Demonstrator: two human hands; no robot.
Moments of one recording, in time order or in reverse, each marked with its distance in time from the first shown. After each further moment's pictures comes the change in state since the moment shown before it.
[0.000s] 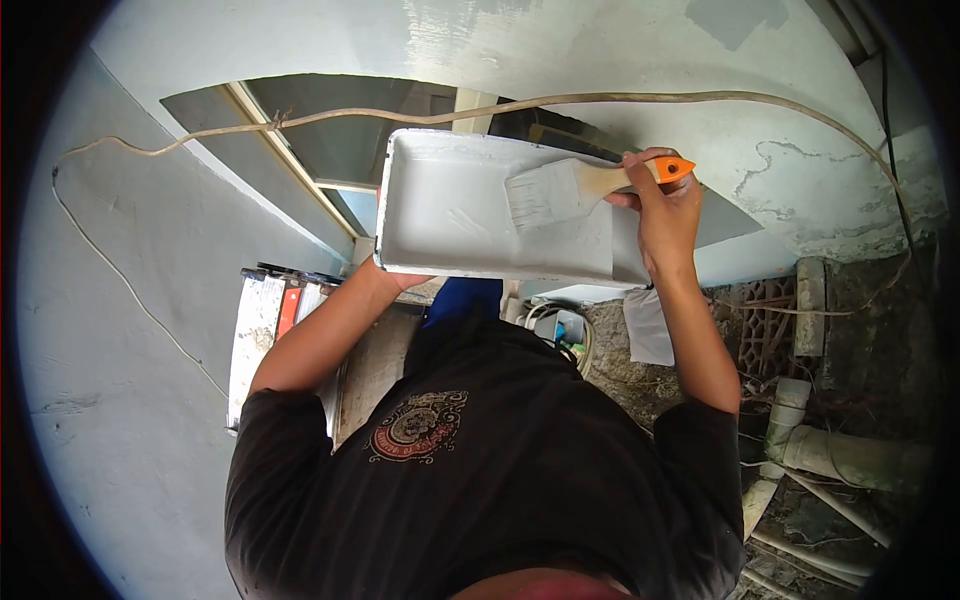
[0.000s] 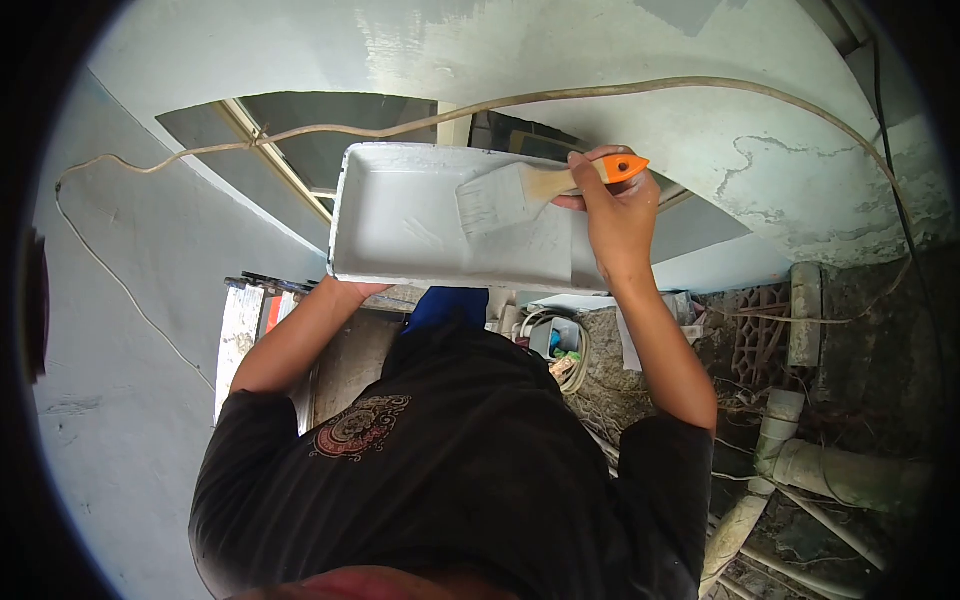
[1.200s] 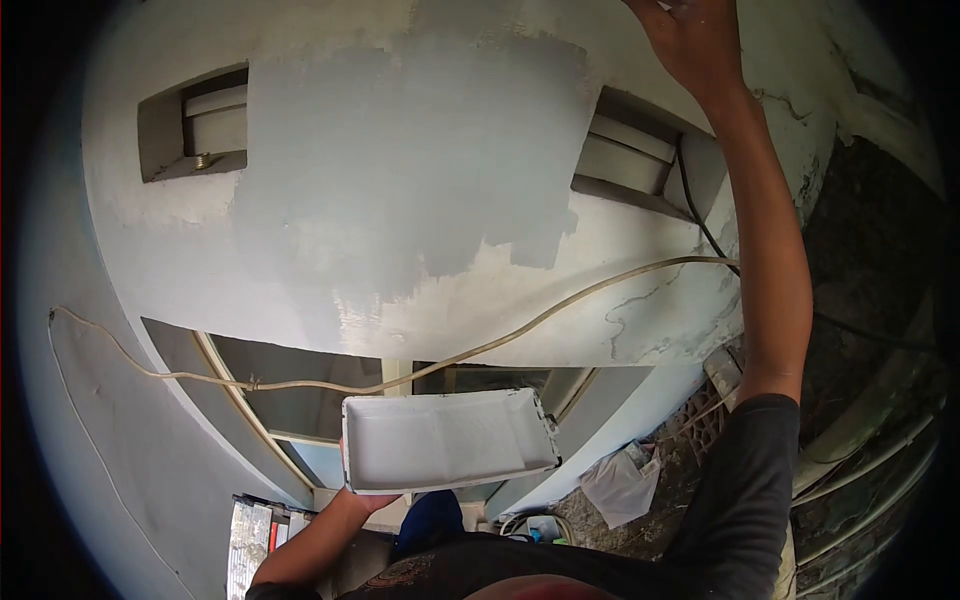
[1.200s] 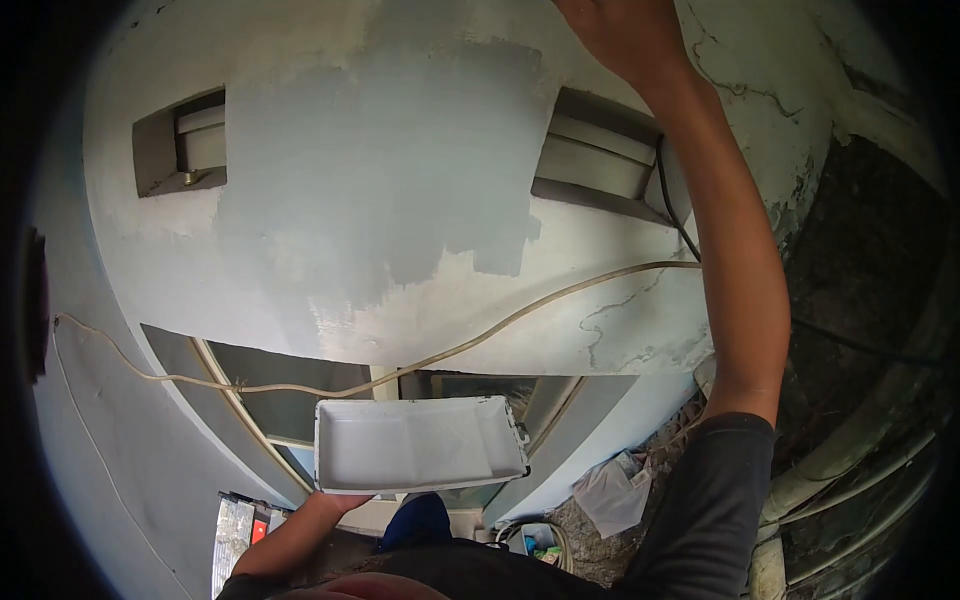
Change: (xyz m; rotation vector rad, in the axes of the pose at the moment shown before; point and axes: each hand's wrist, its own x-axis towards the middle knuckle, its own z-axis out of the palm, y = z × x) left_hand 0.011 -0.001 0.009 0.281 -0.073 -0.040; right_hand 0.120 -0.420 0.000 -0.923 0.089 -1.806
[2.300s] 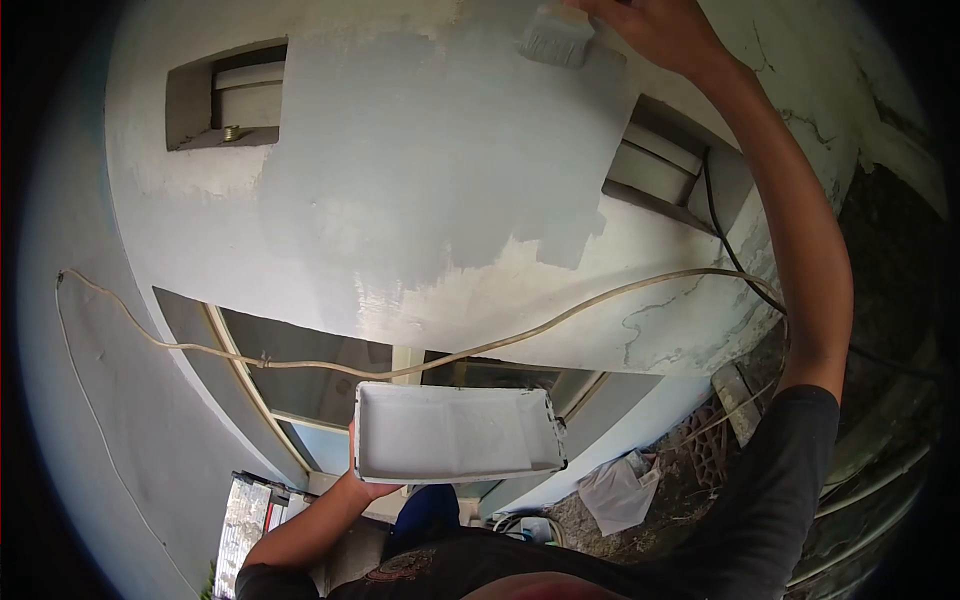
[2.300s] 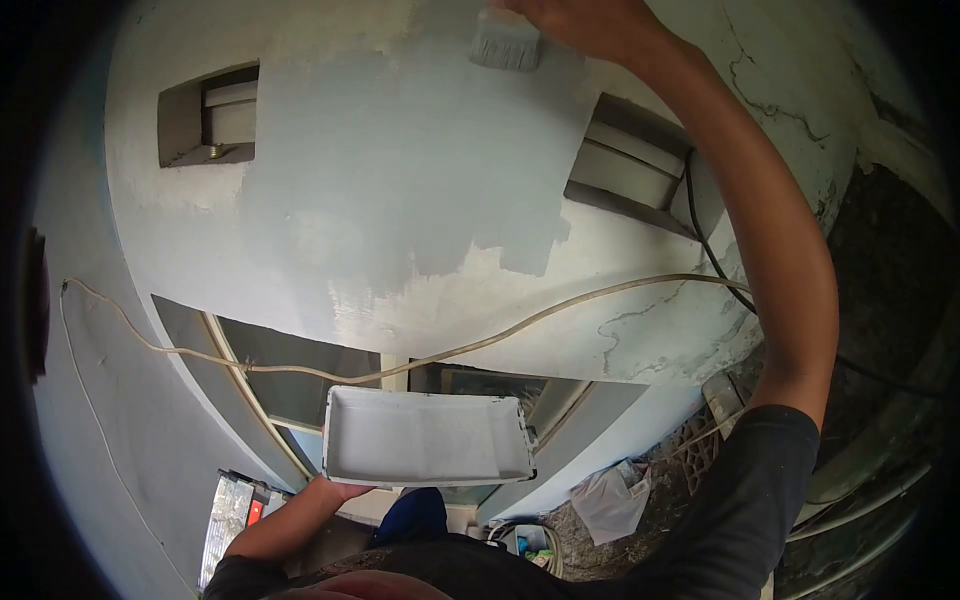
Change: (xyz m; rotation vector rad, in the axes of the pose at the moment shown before) left_hand -0.006 0.001 0.008 -0.139 0.215 0.009; right_hand 0.030 -0.006 0.040 0.093 -0.420 0.172
